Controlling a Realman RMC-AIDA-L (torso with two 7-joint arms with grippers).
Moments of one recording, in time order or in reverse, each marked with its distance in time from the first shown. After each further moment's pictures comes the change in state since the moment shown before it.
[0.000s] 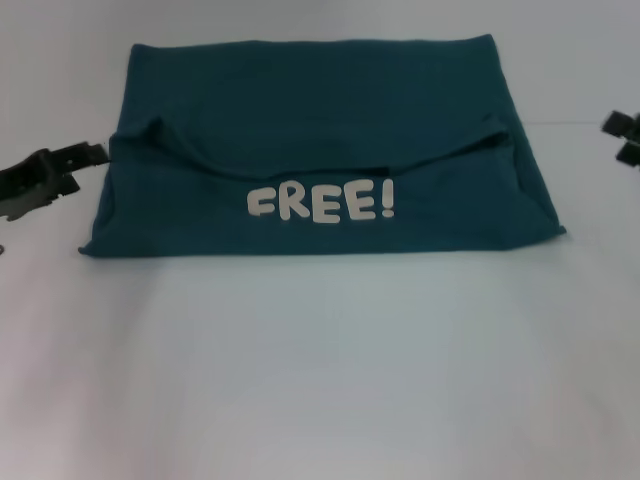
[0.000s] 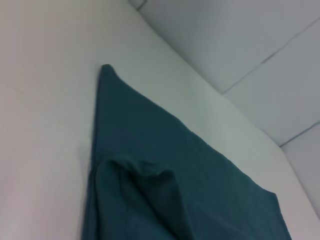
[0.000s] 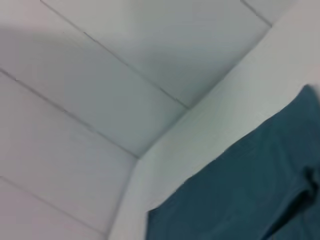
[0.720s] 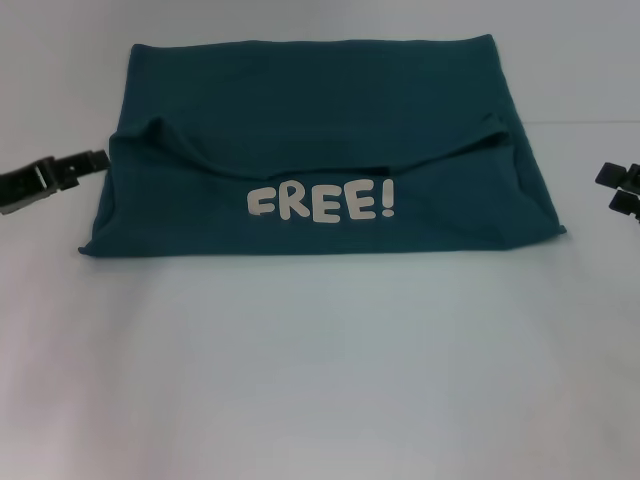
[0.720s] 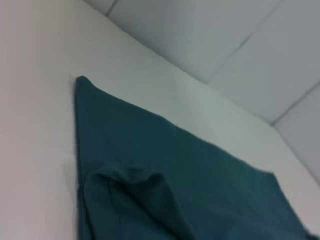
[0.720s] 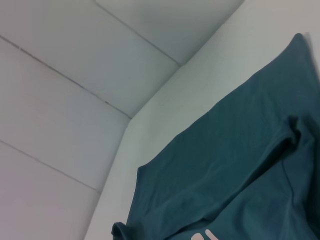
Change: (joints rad) left arm -0.010 0.006 -0.028 -0.014 0.013 0.027 0.182; right arm 0.001 -0.058 0.008 0.091 -0.092 -0.084 -0.003
